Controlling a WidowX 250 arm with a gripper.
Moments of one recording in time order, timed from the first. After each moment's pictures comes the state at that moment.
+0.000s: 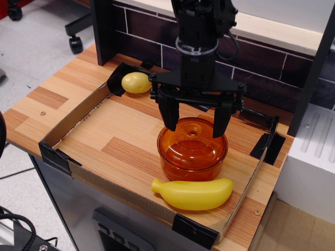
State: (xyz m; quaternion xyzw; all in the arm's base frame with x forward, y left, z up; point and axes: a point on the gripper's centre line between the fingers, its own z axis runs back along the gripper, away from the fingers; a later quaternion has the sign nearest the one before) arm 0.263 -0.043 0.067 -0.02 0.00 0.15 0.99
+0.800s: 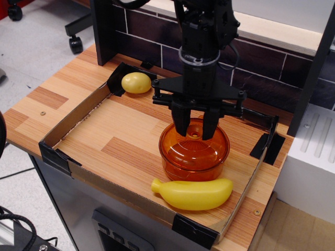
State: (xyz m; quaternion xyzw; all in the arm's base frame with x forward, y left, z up) arm 0.266 -0.042 0.057 -0.01 -0.02 0.14 0.99
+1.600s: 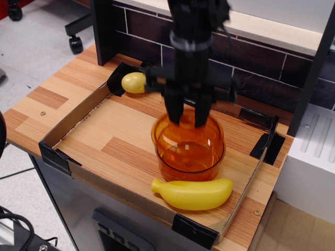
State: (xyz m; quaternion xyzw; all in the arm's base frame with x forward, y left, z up) arm 0.268 -0.028 0.088 -0.02 -0.02 0.16 0.99
